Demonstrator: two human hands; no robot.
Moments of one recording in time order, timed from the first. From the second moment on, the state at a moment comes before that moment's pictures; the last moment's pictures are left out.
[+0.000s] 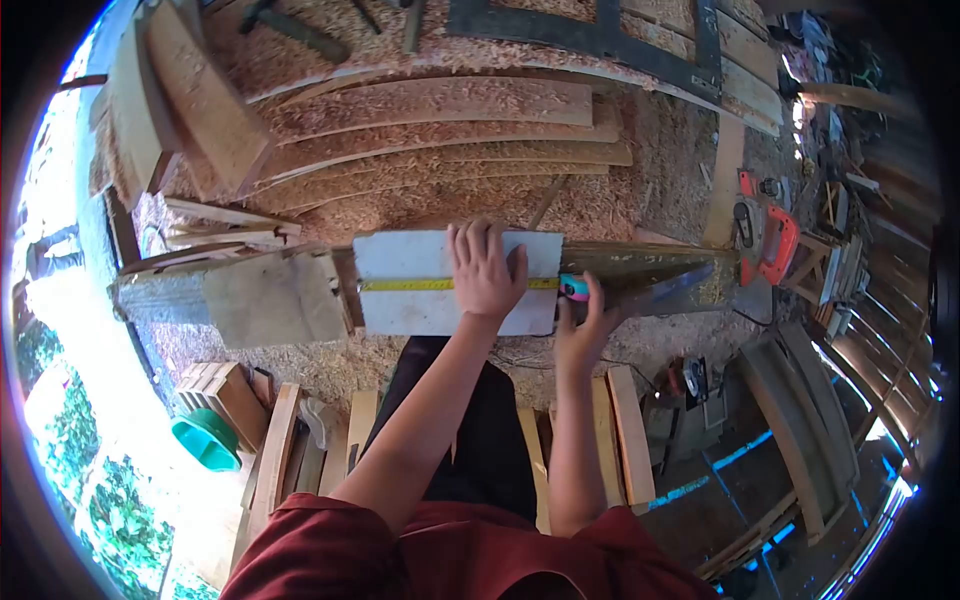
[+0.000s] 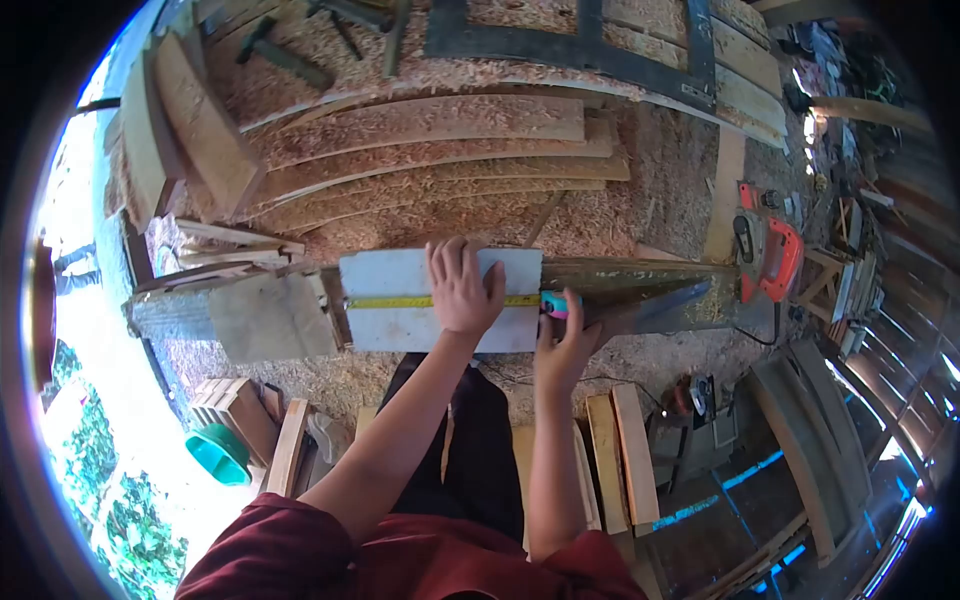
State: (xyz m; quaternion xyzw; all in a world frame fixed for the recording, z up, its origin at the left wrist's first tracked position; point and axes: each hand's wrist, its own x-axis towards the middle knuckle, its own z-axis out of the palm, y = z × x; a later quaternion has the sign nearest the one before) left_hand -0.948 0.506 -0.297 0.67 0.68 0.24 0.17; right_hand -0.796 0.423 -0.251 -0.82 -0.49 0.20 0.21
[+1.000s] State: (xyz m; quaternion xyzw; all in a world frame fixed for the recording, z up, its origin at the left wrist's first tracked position) left_hand -1.112 0.364 -0.310 0.82 0.50 0.25 0.13; right_hand -0.762 0.406 -0.261 -0.72 -0.63 0.07 0.27
